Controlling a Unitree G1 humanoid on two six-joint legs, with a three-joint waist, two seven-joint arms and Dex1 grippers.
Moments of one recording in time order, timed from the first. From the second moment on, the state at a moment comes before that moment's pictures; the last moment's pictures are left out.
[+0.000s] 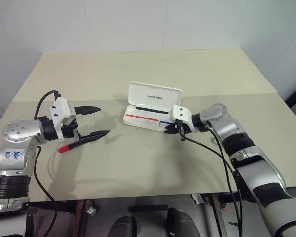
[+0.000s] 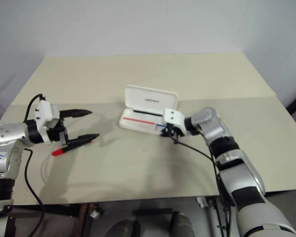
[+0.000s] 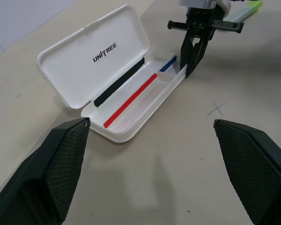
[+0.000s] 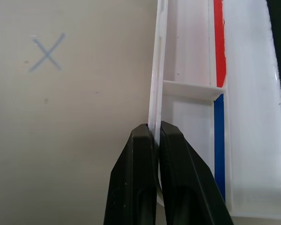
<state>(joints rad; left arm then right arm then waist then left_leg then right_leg) -0.47 0.79 0.19 0.09 -0.39 0.16 -1.12 -1.03 -0.45 0.31 0.81 -0.09 -0.04 1.28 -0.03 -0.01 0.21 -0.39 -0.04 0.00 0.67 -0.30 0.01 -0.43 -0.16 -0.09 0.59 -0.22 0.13</state>
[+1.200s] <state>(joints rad) -0.45 0.76 0.18 0.05 -0.41 0.18 -1.14 -0.67 -0.69 0.27 0.33 0.00 -0.14 1.38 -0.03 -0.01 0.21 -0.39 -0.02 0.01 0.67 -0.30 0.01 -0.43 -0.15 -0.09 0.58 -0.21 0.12</state>
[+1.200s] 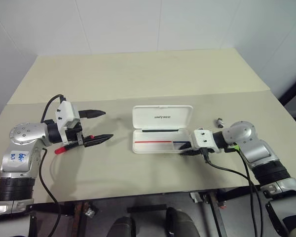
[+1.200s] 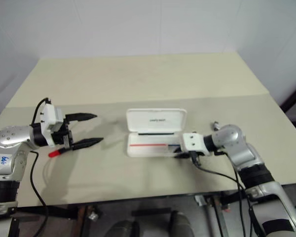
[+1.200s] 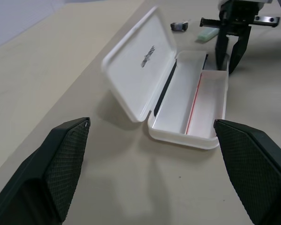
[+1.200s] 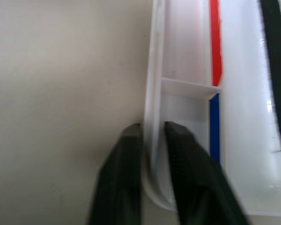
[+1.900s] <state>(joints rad) -0.27 0.87 0.31 0.06 -0.41 0.18 -1.15 -0.61 -0.70 -0.01 0.07 0.51 0.13 1.41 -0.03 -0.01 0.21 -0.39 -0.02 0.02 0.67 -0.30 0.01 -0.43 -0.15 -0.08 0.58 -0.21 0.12</state>
